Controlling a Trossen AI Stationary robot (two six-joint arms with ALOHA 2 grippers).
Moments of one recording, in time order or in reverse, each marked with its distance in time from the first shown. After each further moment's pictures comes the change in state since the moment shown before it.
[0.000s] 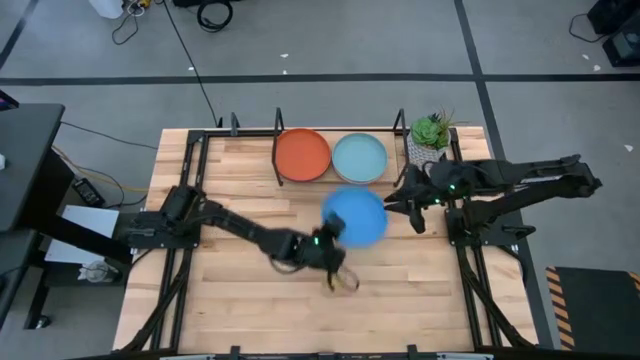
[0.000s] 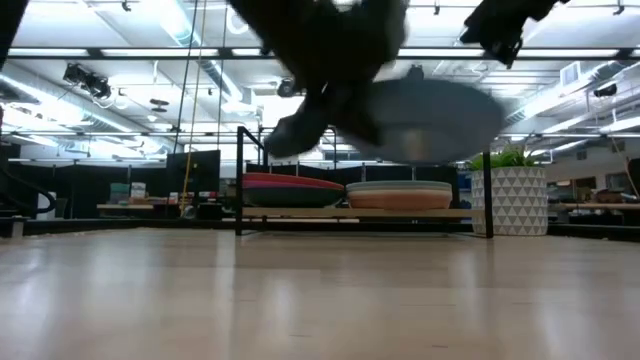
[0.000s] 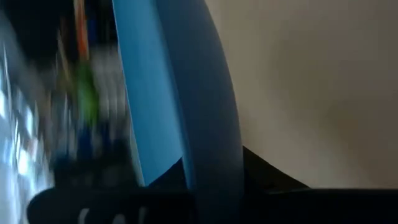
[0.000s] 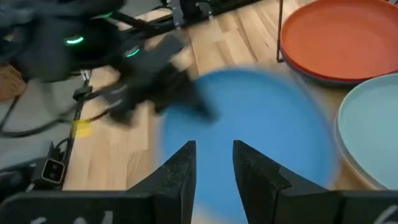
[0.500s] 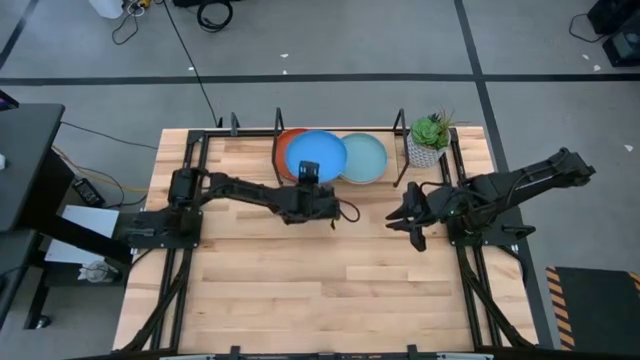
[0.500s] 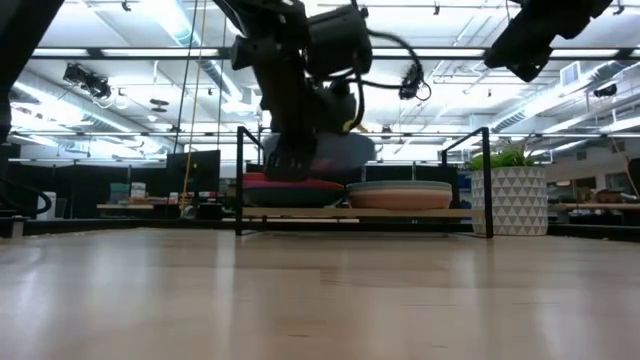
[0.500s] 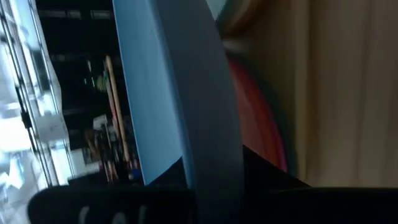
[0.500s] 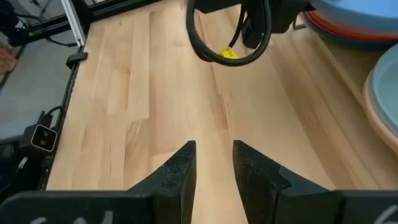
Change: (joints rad) left arm 0.298 0.002 -0.001 -0.365 -0.273 -0.486; right arm 0.215 -0.022 -0.145 0.057 0.177 0.087
